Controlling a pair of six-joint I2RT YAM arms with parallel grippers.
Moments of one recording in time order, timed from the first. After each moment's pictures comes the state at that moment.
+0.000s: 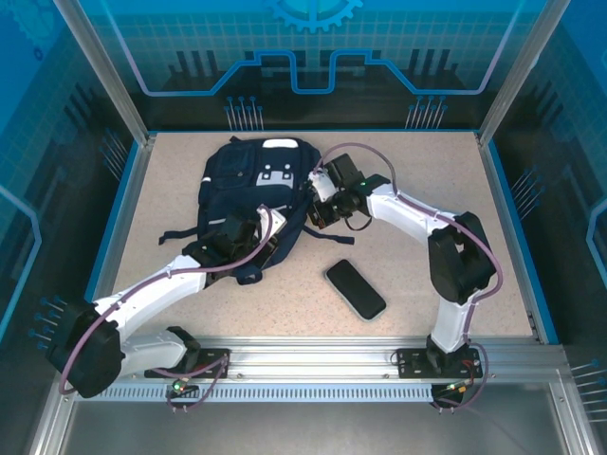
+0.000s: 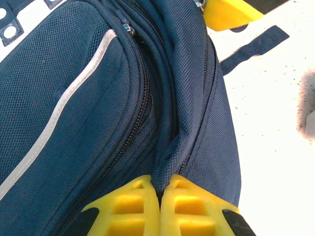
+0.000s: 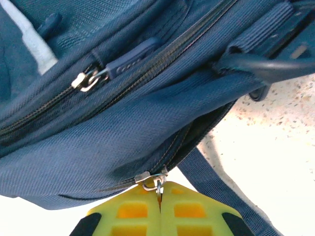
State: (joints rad) left arm -0.58 1.19 0.73 -0.30 -0.08 0.15; right arm 0.55 1.86 1.44 -0.60 -0.34 0.08
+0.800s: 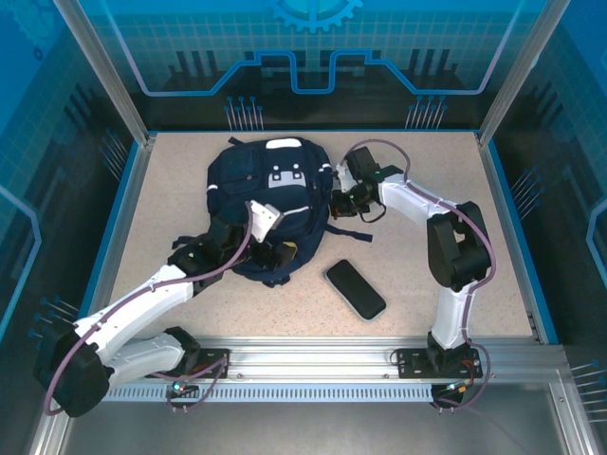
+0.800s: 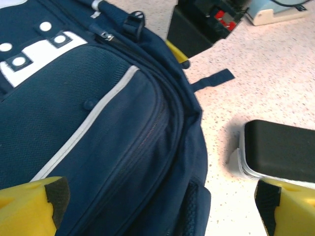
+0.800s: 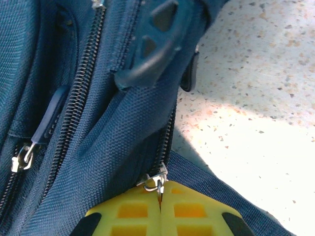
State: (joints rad) left arm -0.58 1.06 0.72 -0.25 0.07 -0.01; right arm 0.41 1.93 1.46 -0.66 -0.32 0.26
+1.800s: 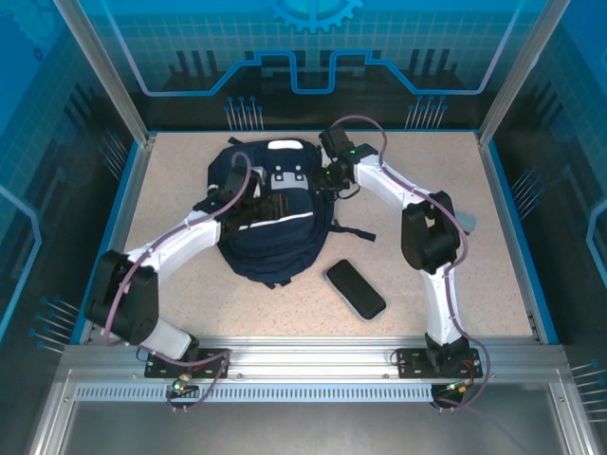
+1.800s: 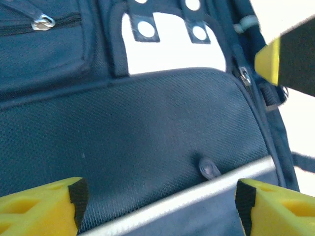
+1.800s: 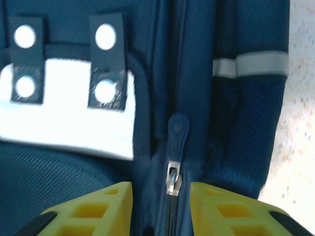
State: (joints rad) left arm -0.38 1.54 1.05 -0.31 -0.01 -0.44; right arm 0.48 2.21 1.94 -0.76 -0.12 0.41
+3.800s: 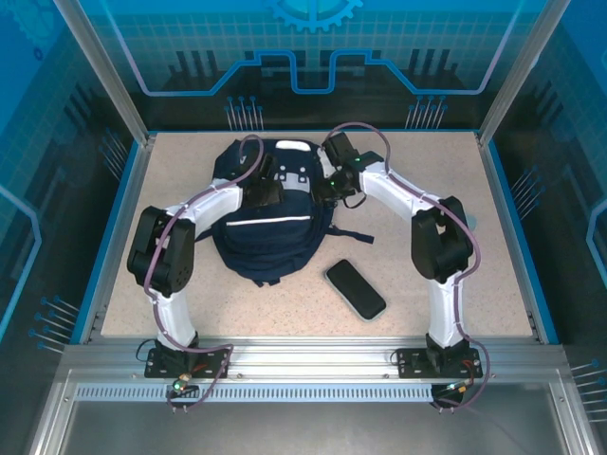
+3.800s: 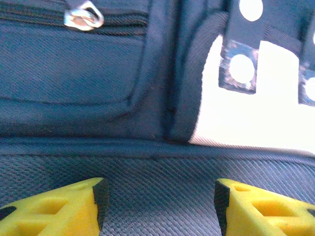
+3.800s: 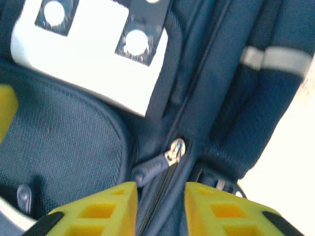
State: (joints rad) left arm -0.34 1.87 1.37 -0.48 -0.05 -0.55; right arm 0.50 2.08 1.77 -0.74 -0.13 0.25
